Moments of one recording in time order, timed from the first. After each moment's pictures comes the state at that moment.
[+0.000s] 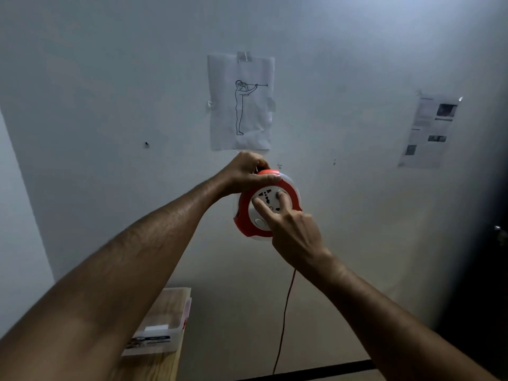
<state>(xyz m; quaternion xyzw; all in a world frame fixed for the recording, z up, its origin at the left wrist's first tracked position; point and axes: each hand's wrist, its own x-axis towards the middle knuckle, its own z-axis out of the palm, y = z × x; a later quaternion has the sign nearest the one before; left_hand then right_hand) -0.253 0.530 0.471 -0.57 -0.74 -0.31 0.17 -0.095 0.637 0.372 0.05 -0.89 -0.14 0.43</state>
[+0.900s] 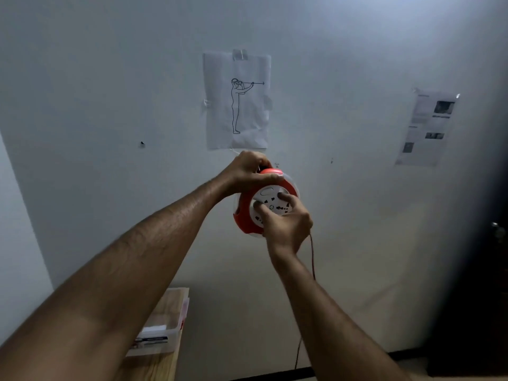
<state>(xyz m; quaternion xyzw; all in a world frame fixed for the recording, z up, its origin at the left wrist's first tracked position) -0.247 0.544 0.469 -0.56 -0.74 -0.31 0.18 -0.115 0.595 0.371 -0.22 -0.66 0.48 0.54</state>
